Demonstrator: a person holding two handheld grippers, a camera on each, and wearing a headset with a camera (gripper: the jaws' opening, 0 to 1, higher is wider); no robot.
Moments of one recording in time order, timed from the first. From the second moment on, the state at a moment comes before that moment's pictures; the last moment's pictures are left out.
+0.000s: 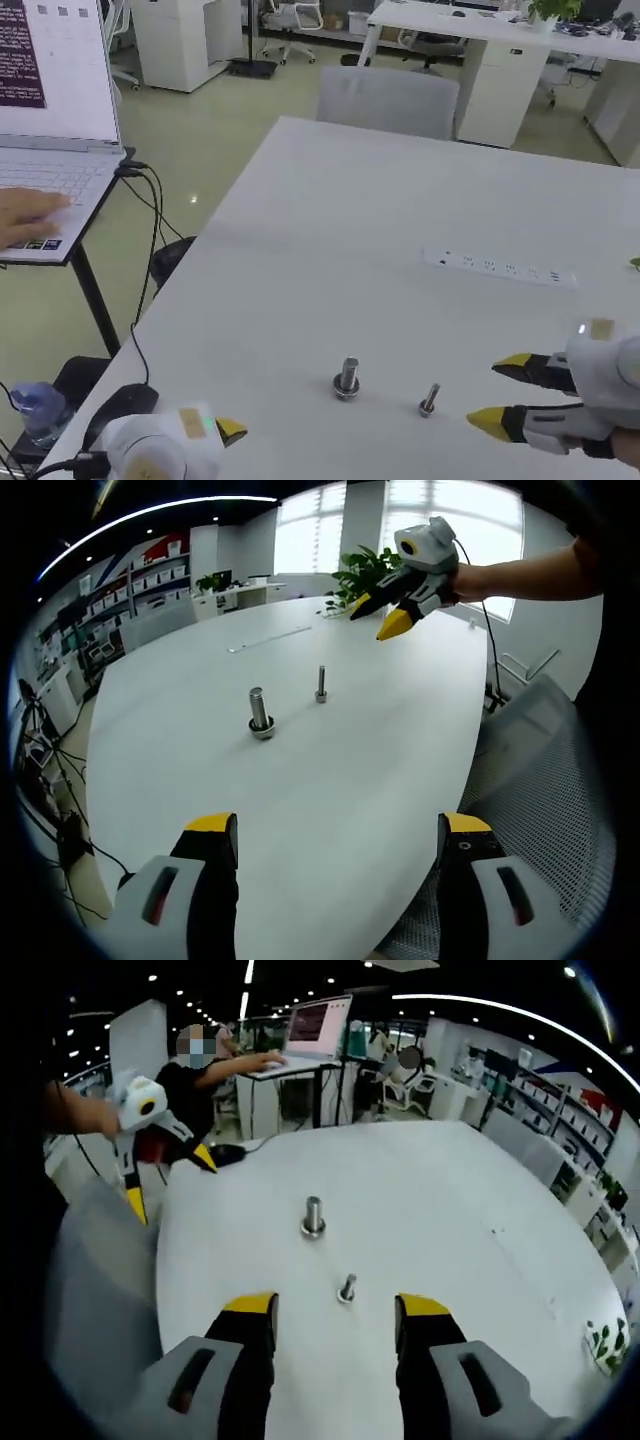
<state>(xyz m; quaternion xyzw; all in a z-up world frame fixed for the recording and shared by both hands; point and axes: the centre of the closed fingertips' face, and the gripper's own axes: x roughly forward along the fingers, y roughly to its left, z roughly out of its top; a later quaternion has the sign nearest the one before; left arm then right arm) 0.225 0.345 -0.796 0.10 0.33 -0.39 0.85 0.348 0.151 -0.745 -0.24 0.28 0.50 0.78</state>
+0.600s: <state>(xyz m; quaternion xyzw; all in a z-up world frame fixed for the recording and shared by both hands) 0.216 0.343 -0.772 0.07 0.30 -0.38 0.87 0.280 0.126 -0.743 -0.12 0.28 0.47 0.83</state>
